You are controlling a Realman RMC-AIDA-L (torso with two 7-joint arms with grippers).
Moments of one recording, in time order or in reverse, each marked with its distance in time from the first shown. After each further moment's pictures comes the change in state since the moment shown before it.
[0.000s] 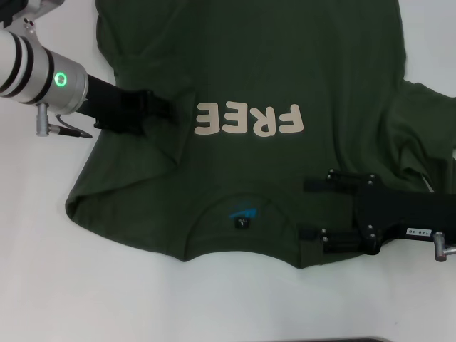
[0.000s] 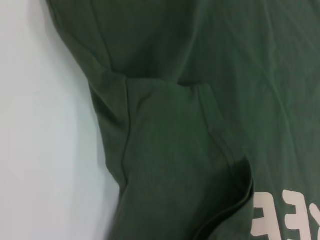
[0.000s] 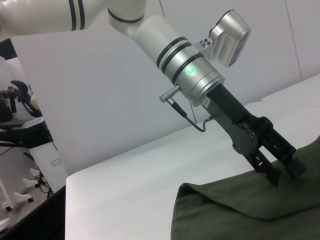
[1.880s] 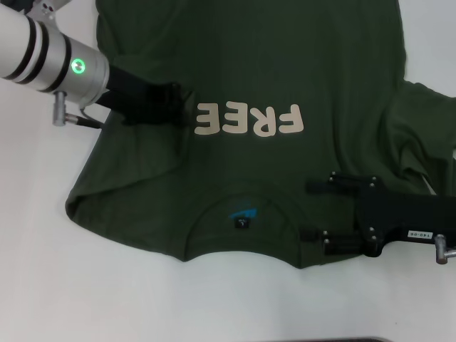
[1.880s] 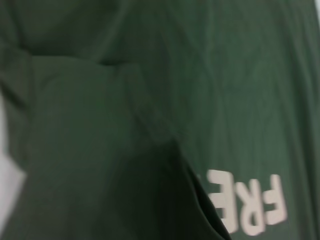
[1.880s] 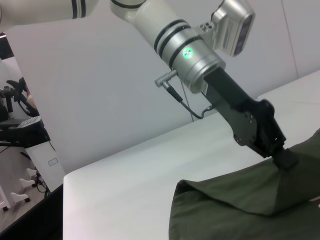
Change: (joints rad) left arm -0.049 0.001 -0.005 0.003 -0.080 0.102 -0.006; right arm -0.009 0.000 0.000 0.000 0.000 0.006 -0.004
